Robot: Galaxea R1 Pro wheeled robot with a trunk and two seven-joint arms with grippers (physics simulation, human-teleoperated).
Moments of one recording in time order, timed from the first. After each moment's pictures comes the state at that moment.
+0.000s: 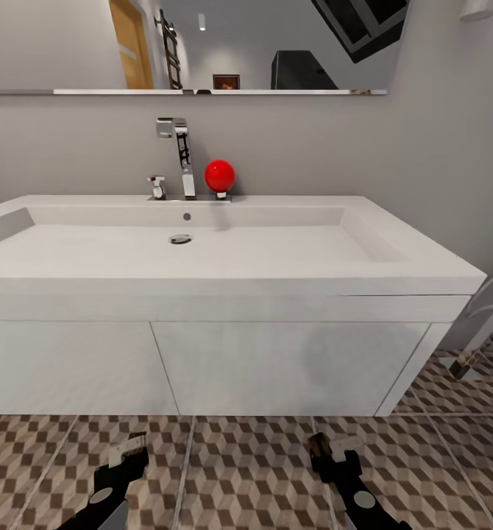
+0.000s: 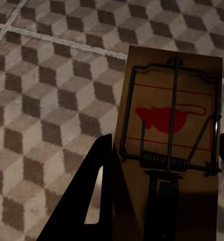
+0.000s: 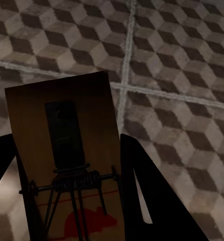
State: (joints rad) left arm -0.42 0.19 -0.59 -0.54 0.77 -0.16 0.40; right arm -0.44 0.01 0.03 -0.36 0.17 -0.25 -0.07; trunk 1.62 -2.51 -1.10
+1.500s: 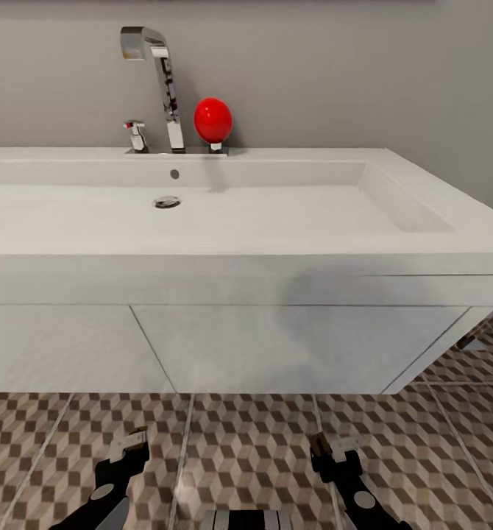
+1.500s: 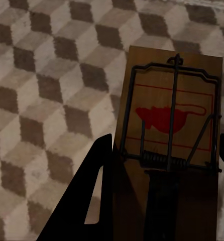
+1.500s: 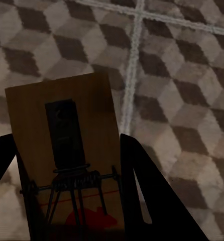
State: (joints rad) left arm -0.43 0.19 -0.59 -0.55 0.75 -0.17 0.40; right arm -0.44 0.01 0.03 -0.36 0.17 -0.25 -0.08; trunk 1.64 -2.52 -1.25
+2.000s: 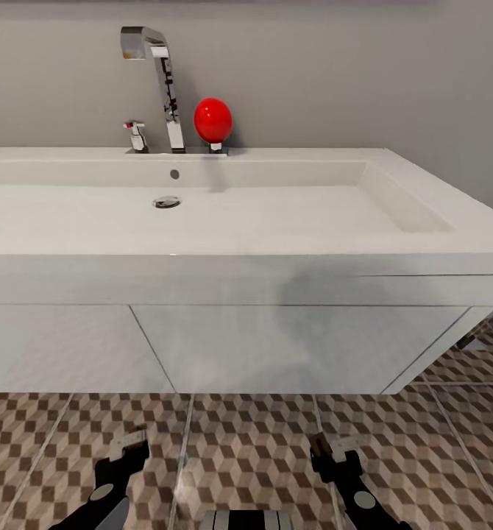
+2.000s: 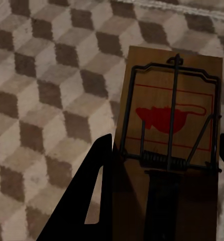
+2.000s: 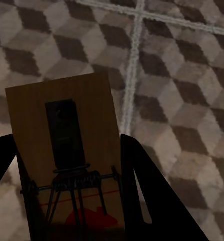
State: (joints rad) left arm -0.43 0.19 -0.59 -0.55 0.75 -0.20 0.40; right arm -0.44 0.01 0.03 -0.36 0.17 -0.25 -0.08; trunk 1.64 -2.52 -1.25
